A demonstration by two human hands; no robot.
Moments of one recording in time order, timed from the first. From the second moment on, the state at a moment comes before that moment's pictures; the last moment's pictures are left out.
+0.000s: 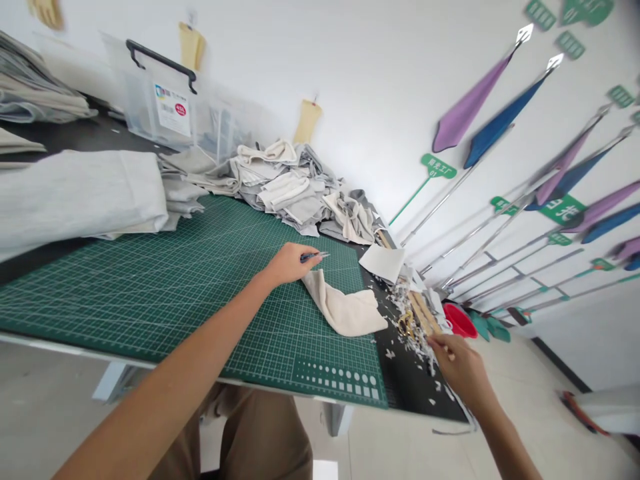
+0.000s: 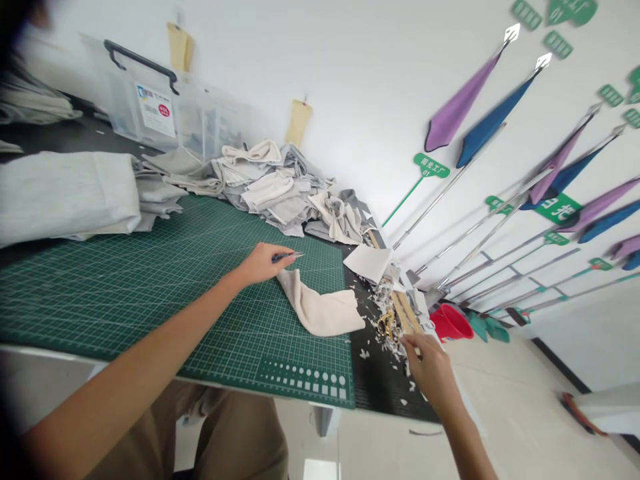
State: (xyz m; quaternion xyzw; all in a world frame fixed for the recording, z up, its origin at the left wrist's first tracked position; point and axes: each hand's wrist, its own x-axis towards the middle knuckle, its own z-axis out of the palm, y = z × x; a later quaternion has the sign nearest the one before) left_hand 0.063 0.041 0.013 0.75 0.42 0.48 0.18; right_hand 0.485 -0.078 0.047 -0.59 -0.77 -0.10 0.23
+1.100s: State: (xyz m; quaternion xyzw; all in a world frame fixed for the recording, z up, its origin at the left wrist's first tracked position) left_hand 0.063 0.040 0.012 0.76 0.47 0.43 0.15; right_hand 0.368 -0.020 0.044 -0.52 -0.78 0.08 0.34
